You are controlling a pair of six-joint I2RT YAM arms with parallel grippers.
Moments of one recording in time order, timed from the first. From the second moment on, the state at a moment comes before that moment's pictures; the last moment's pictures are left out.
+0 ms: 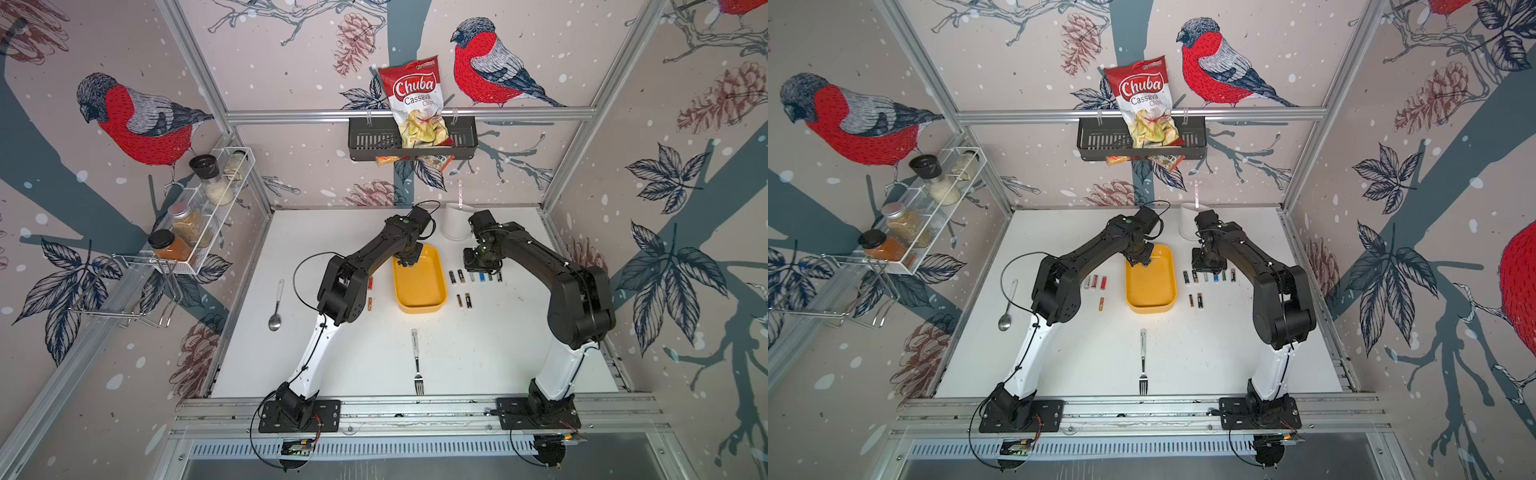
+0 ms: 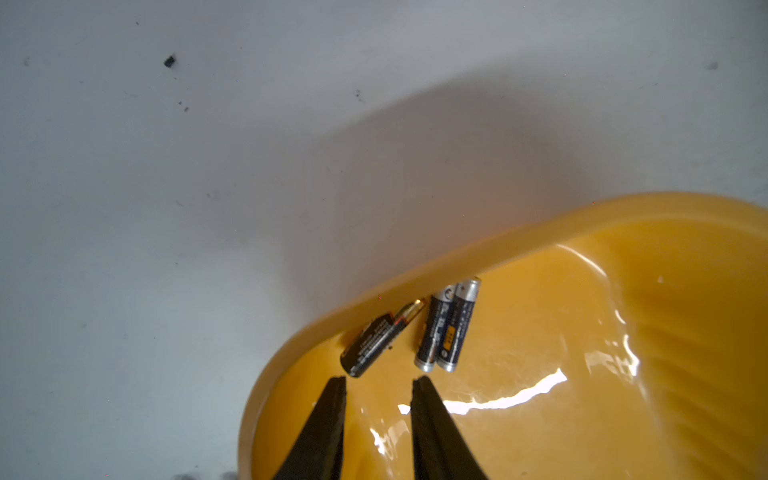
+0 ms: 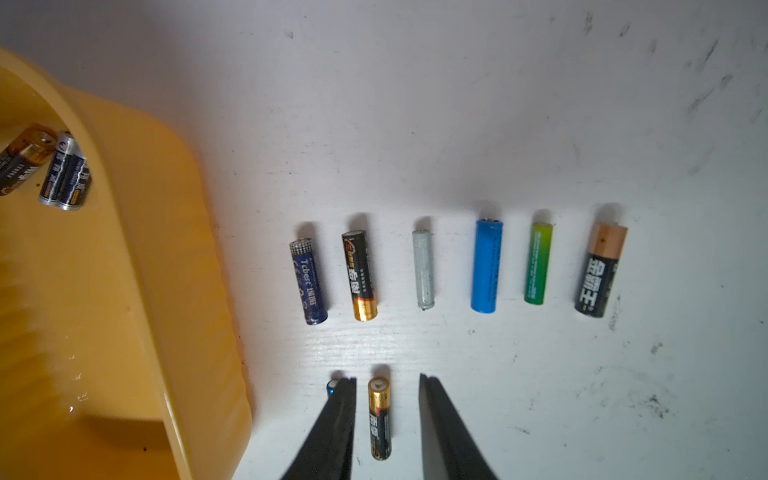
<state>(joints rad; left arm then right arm) -0.62 2.42 2.21 -1.03 -0.19 -0.21 0.35 1.85 1.46 -0.90 0.00 0.28</state>
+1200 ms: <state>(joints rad) -0.62 2.49 2.20 -1.02 -0.16 -0.18 0.32 1.84 1.42 -0.90 -0.01 0.28</state>
